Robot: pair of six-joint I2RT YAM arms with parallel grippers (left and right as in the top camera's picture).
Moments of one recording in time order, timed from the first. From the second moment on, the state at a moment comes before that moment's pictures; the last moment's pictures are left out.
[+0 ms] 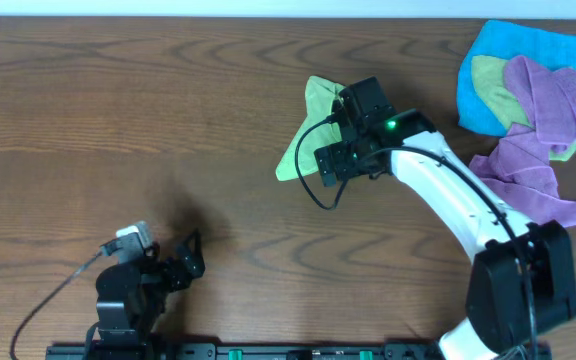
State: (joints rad) left arm -0.03 0.11 0.18 -0.62 0.17 -0.61; right arm 0.40 1.75 1.32 -0.82 -0.11 0.12
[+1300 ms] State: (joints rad) left arm -0.48 1.65 1.24 -0.70 0.49 -0.44; right arm -0.09 1.62 1.32 -0.75 -0.19 0.40
